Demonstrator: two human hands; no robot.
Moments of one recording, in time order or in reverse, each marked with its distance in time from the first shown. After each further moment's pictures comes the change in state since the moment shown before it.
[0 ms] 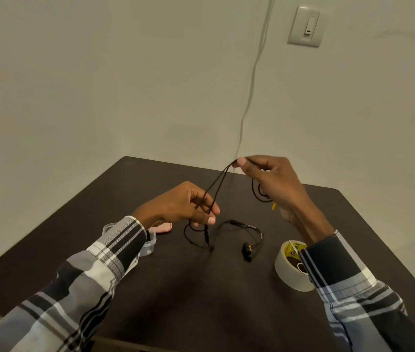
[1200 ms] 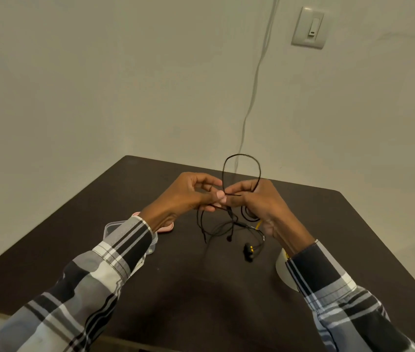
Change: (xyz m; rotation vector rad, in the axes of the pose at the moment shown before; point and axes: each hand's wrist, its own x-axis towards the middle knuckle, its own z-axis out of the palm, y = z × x) left_hand 0.002 0.012 0.010 -0.354 0.270 0.026; right_hand -0.007 0.026 0.027 0.056 -0.101 0.281
